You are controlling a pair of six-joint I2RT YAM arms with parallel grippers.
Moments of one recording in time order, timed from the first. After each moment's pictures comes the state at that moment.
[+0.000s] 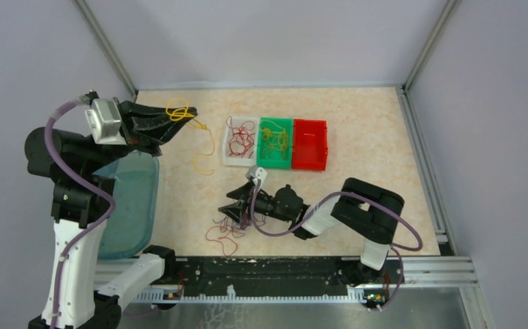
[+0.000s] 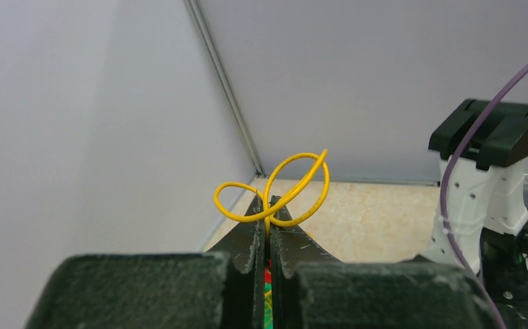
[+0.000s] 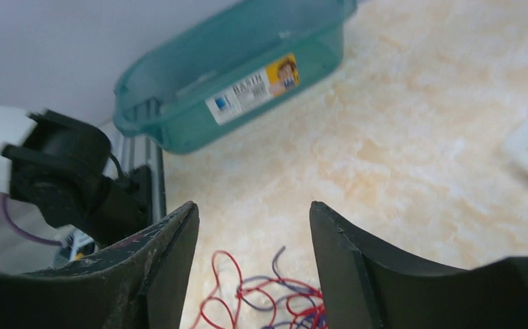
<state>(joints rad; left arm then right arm) -0.24 0.91 1.49 -0.04 0.90 -0.09 1.10 1.80 0.58 1.26 -0.16 0.34</state>
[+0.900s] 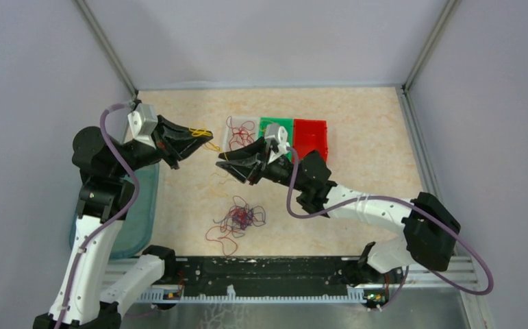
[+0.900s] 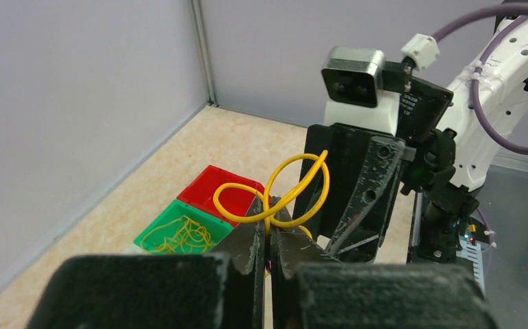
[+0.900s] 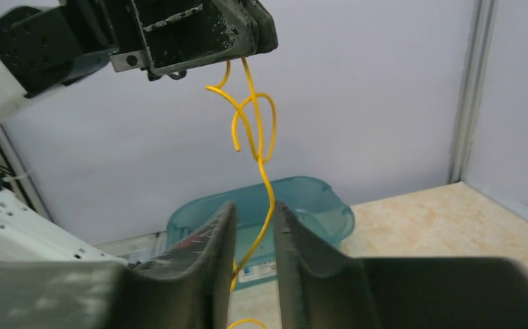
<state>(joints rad) -0.24 0.84 1.18 -0.10 0.90 -0.14 1.00 1.35 0.84 0.97 -0.33 0.25</state>
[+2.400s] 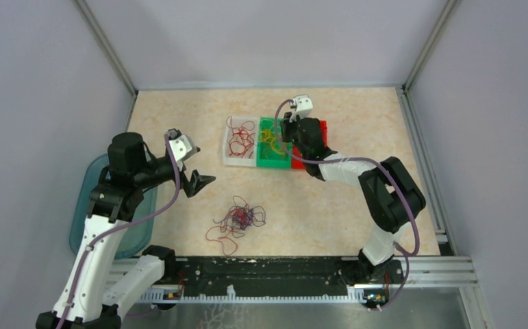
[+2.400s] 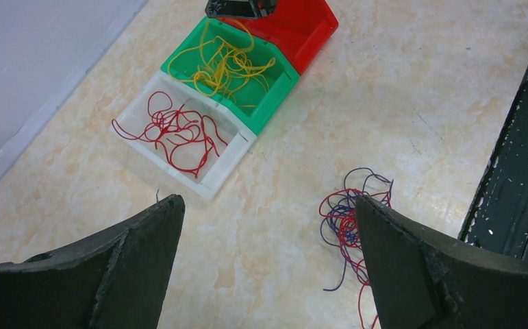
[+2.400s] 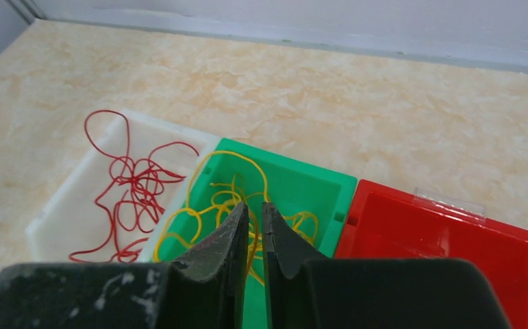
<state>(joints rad) -0.24 0.81 1.05 -0.66 0.69 0.48 0.56 1.71 0.95 0.64 0.17 0.18</state>
